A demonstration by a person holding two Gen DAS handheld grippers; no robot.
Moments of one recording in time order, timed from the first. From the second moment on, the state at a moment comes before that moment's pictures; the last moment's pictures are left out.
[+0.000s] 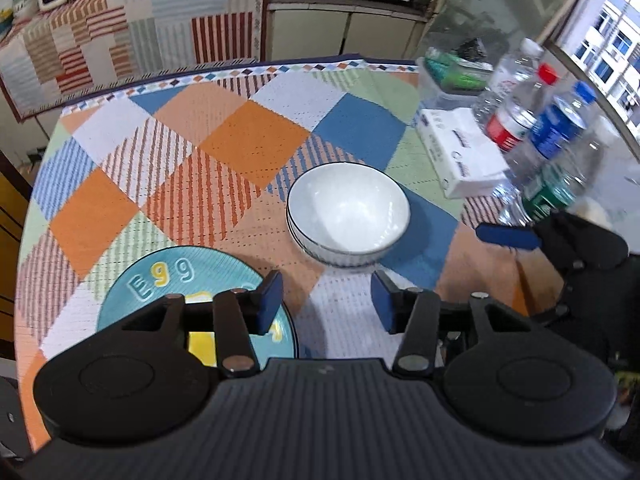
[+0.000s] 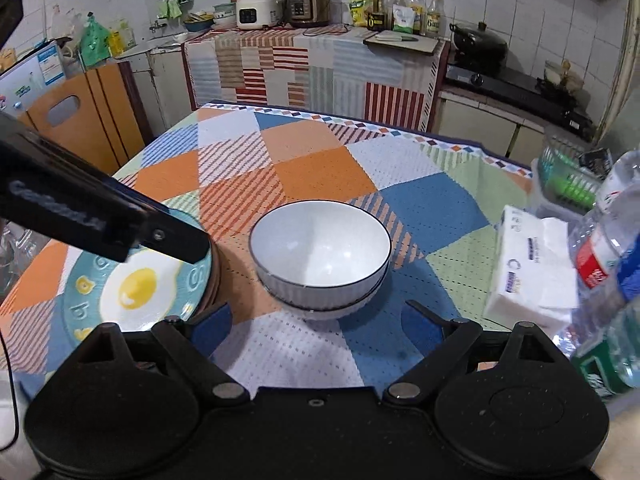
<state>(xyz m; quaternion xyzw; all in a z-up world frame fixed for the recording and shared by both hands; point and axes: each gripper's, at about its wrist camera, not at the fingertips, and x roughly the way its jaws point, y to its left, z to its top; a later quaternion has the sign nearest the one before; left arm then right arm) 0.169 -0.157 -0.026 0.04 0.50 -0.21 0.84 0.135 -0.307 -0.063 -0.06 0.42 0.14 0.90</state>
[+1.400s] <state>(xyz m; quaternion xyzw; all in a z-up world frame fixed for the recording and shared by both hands) 0.070 -0.112 -0.111 0.06 0.61 -0.29 0.73 -0.001 -0.259 -0.123 -0.12 0.47 0.26 0.84</state>
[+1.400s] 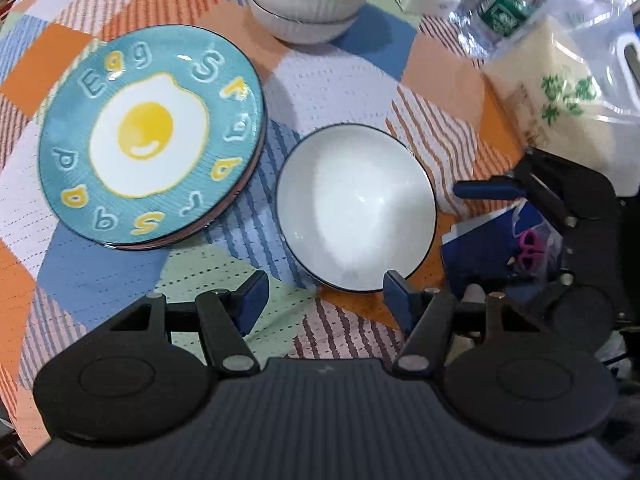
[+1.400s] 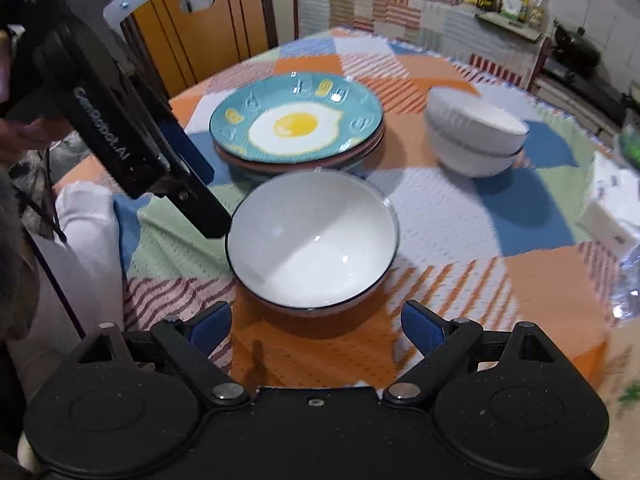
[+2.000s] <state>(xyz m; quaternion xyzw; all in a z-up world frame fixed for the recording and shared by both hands) 0.089 -0.124 -0.139 0.06 0.61 -0.26 0.74 0.028 -0.250 -0.159 -0.07 0.47 0.29 0.83</state>
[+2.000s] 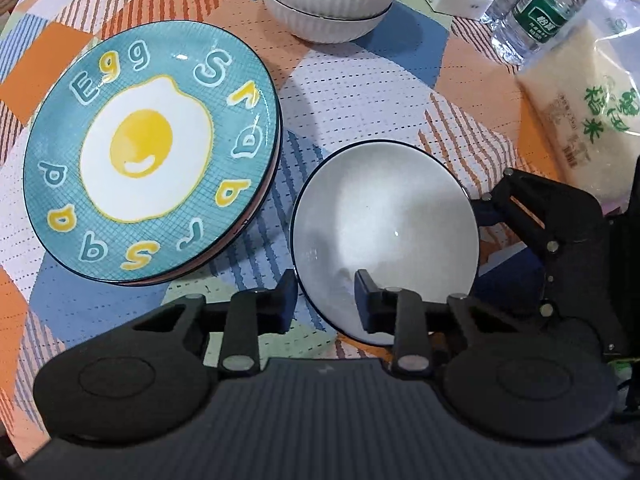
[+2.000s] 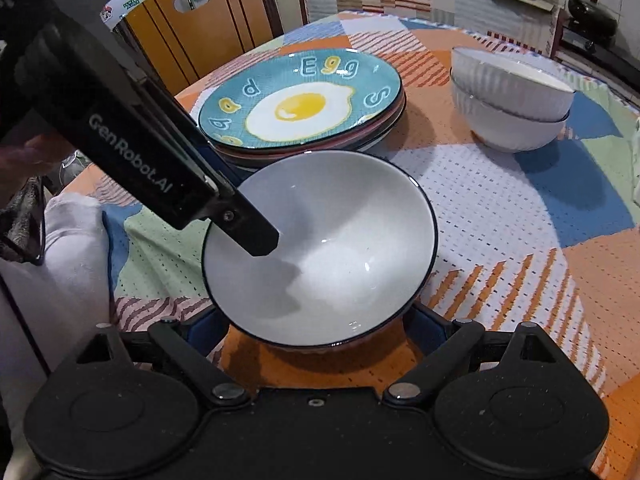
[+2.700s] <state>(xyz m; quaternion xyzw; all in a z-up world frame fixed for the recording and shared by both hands) 0.085 -0.128 -0.089 0.07 0.56 -0.27 0.78 0.020 -0.259 -0.123 -0.04 0.42 0.25 0.87</state>
